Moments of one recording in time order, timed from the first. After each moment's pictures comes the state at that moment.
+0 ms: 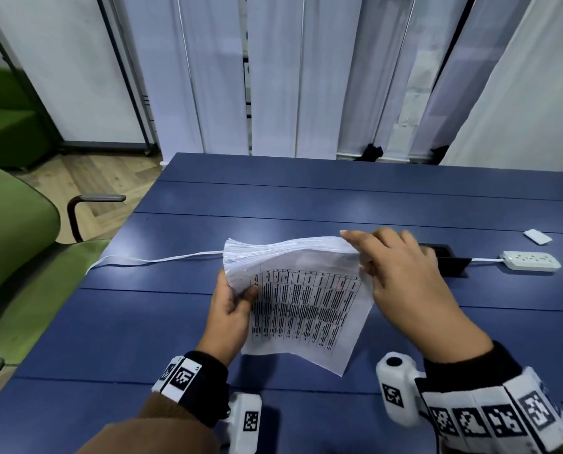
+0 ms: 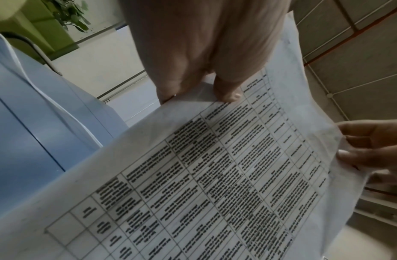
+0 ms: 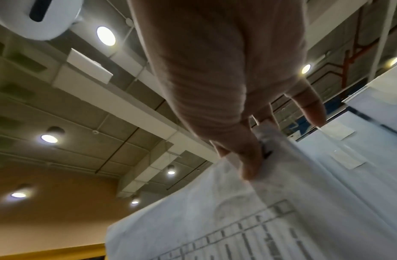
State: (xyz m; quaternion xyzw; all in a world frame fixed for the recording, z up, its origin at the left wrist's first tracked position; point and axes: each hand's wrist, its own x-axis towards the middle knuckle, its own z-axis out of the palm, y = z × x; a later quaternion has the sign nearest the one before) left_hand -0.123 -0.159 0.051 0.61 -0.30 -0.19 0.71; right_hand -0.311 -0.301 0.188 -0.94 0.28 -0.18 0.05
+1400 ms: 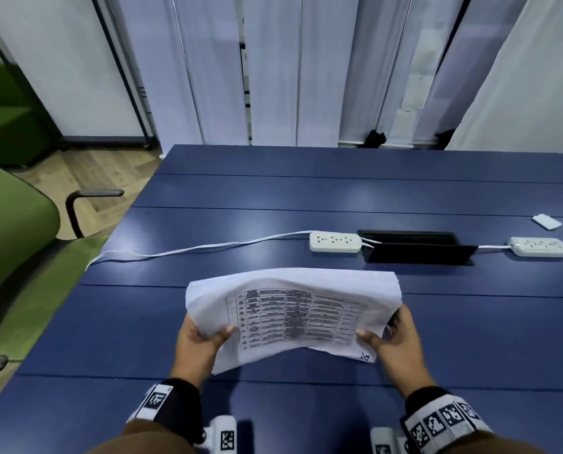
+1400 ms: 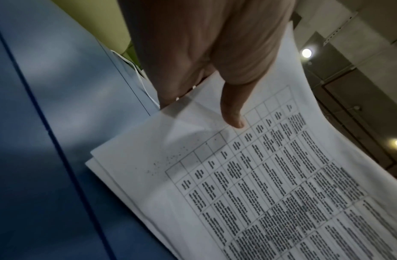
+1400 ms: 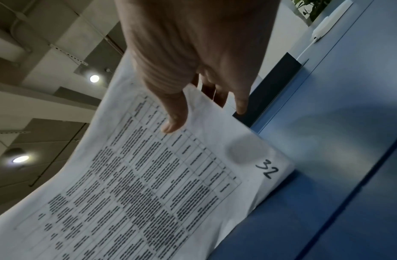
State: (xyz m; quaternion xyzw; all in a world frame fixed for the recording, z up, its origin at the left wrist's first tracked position) left_hand -0.105 -0.110 -0.017 0.65 -0.13 -0.23 0.72; right_hand -0.347 -0.316 0.001 -0.61 0.40 -0.34 0.60
